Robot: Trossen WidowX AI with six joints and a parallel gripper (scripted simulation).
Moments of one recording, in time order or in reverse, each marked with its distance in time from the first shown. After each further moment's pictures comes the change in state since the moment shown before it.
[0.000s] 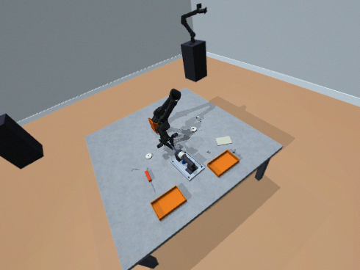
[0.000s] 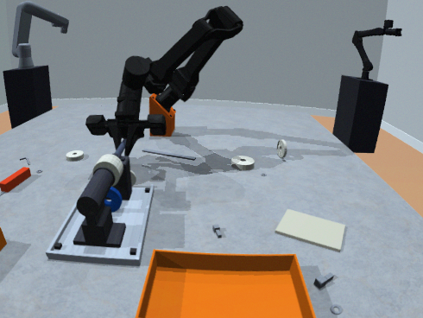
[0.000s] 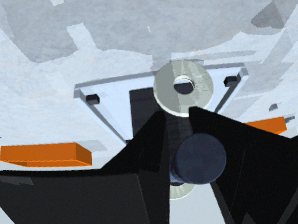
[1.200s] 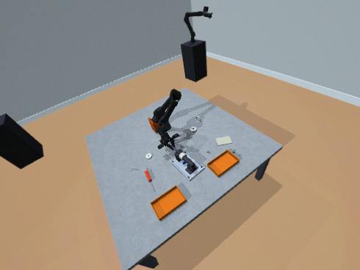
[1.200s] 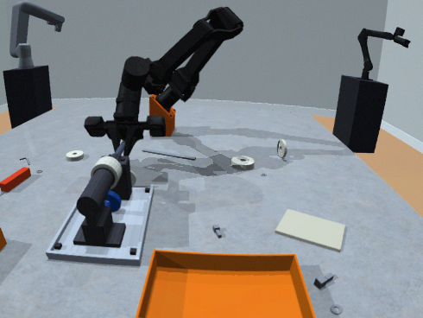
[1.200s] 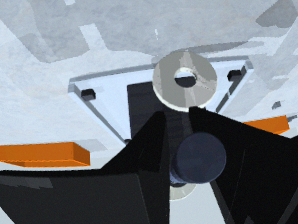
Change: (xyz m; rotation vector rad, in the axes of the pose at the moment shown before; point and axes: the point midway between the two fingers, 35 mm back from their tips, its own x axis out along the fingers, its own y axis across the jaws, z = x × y) arm 0.008 0.000 -0.008 0.000 -0.003 -0.001
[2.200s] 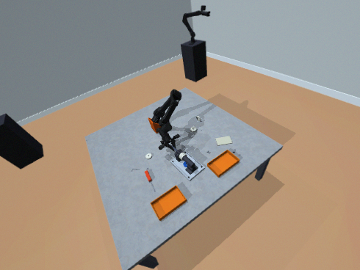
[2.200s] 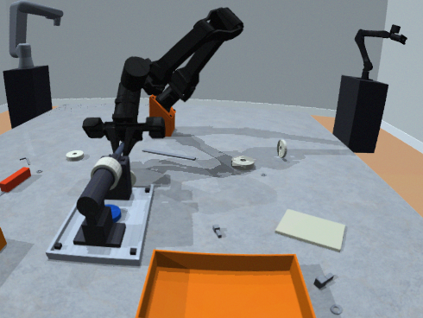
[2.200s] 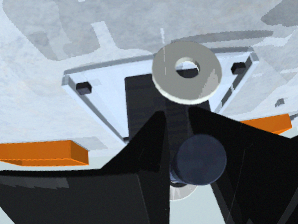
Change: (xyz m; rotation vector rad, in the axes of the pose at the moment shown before) arm 0.008 0.000 -0.008 -0.001 0.002 0.001
